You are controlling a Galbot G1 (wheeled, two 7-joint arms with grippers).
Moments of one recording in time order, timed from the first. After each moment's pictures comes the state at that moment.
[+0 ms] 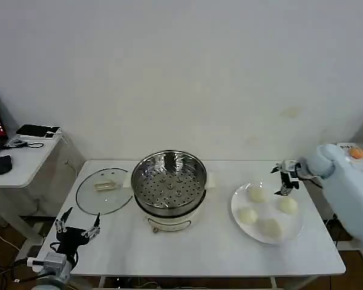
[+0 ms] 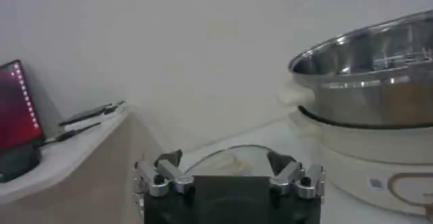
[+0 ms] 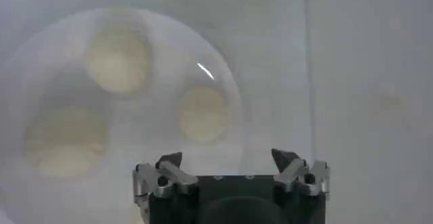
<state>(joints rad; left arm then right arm) 1.60 -1.25 -0.74 -2.06 -0.02 0.19 0.05 -0.29 0.84 -0.09 1.11 -0.55 -0.03 -1.17</state>
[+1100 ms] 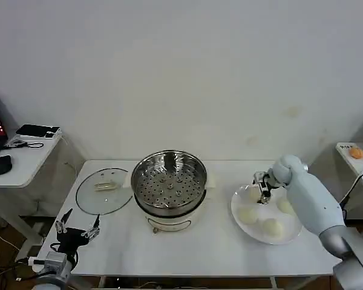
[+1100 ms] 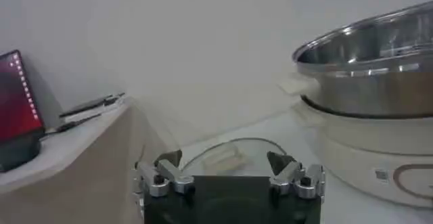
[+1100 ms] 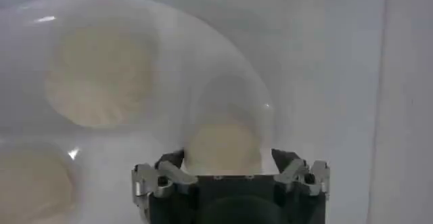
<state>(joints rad) 1.58 -1.25 -0.74 -2.03 -0.02 0.20 0.05 -0.26 1.06 -0.10 0.86 -0.76 0.03 -1.10</state>
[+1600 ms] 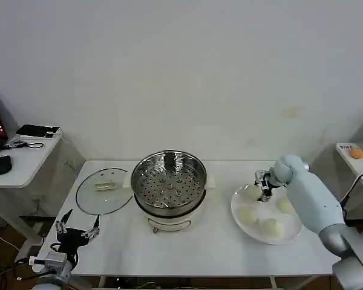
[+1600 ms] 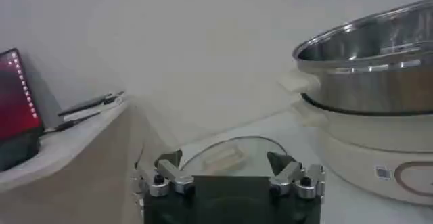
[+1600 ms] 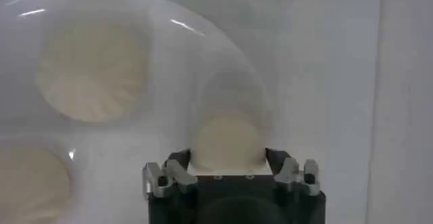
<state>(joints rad) 1.58 -1.24 -0.74 -2.02 -0.02 0.20 0.05 -0.25 1.06 -0.10 0.85 -0.75 0.02 -1.10</state>
